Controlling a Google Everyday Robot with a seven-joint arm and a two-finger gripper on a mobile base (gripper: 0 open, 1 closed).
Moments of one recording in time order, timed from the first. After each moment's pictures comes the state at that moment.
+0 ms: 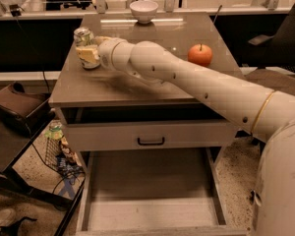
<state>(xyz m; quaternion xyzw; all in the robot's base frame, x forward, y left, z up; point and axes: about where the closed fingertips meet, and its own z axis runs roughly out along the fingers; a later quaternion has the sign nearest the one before) 0.754 0.171 0.886 -0.32 0.67 0.27 0.61</state>
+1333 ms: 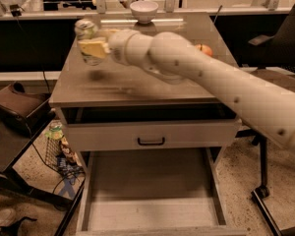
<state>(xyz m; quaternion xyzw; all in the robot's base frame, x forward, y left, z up) 0.715 0.136 0.931 -0.33 0.66 0.30 0.61</state>
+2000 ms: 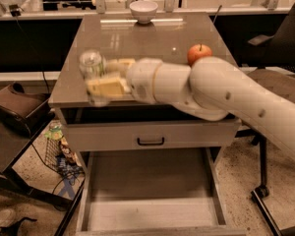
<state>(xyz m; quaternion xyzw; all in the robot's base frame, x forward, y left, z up) 0.556 0.099 0.923 -0.40 0.64 0.35 0.56</state>
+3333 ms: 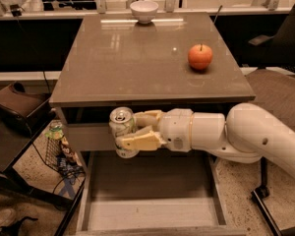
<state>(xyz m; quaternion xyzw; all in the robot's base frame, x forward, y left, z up) 0.471 0.031 0.830 -0.43 0.65 0.39 0.49</state>
